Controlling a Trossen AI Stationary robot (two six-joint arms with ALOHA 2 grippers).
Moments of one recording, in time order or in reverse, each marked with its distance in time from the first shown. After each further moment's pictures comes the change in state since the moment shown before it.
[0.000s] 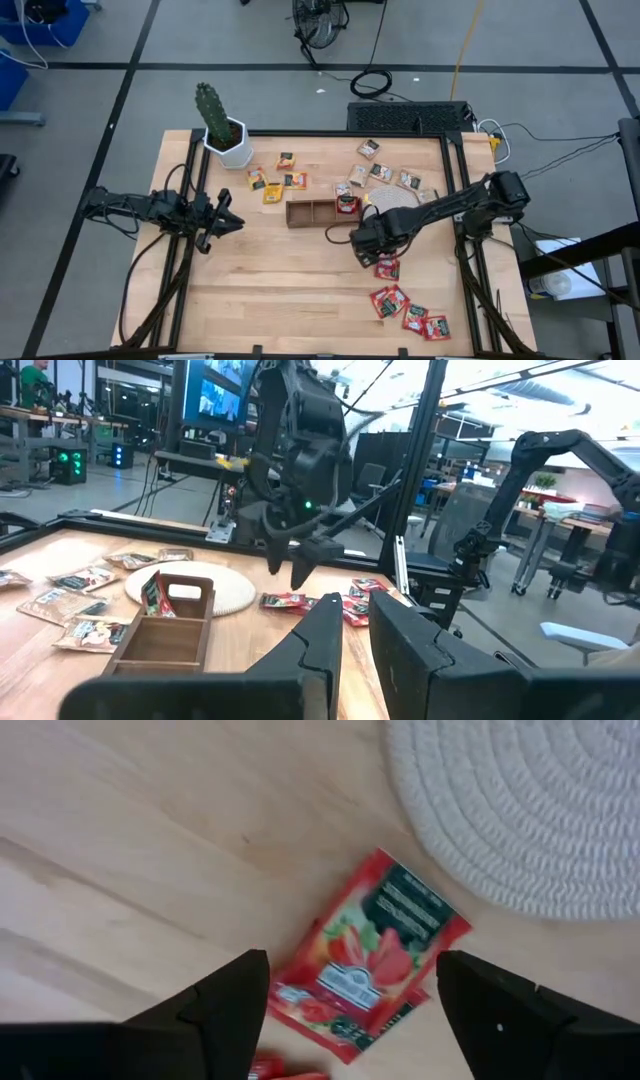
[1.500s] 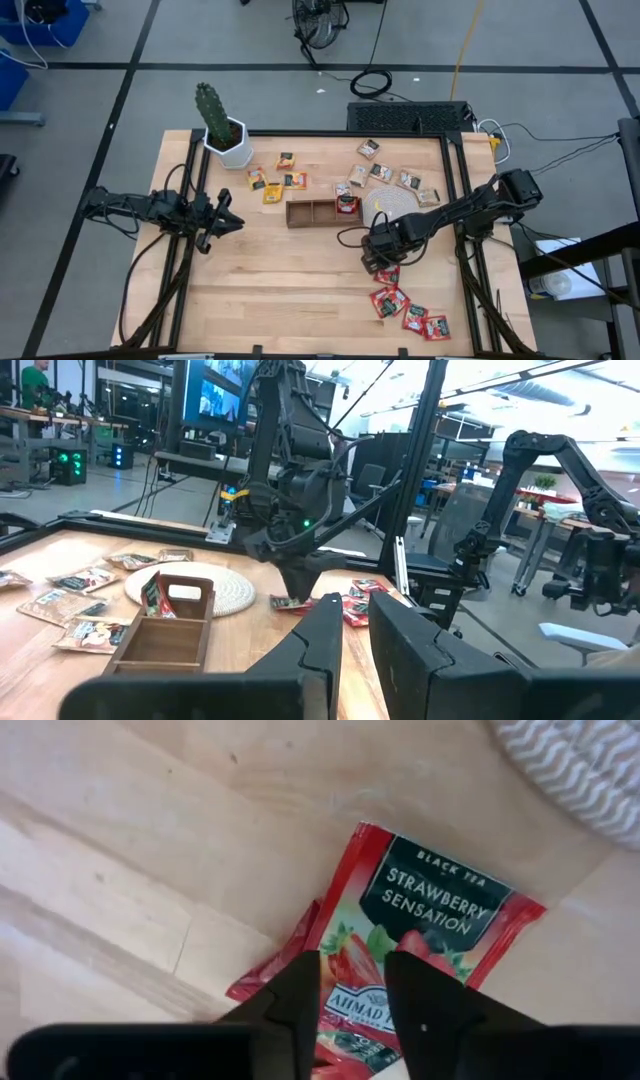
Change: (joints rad) left arm 0.000 0.000 0.000 0.000 0.000 0.000; right arm 0.033 -0.099 -0.265 0.367 -0.134 0.095
